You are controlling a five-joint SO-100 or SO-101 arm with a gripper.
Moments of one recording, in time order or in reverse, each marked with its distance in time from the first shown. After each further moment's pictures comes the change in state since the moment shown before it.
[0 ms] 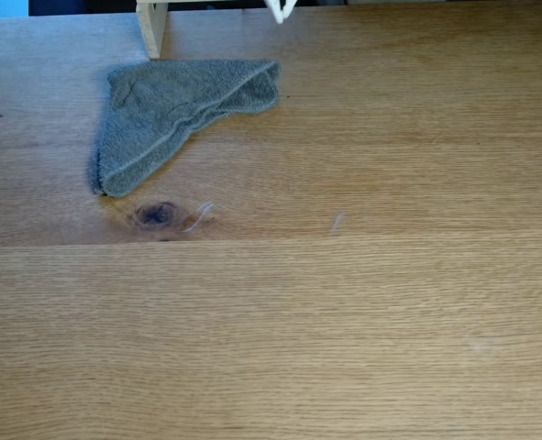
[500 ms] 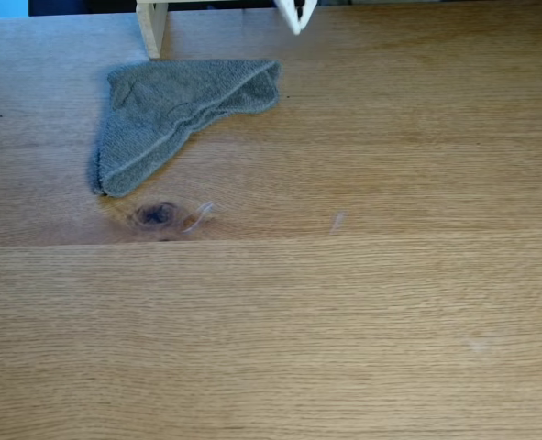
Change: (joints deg) arm -5.3 -25.0 -9.0 -12.7 0.2
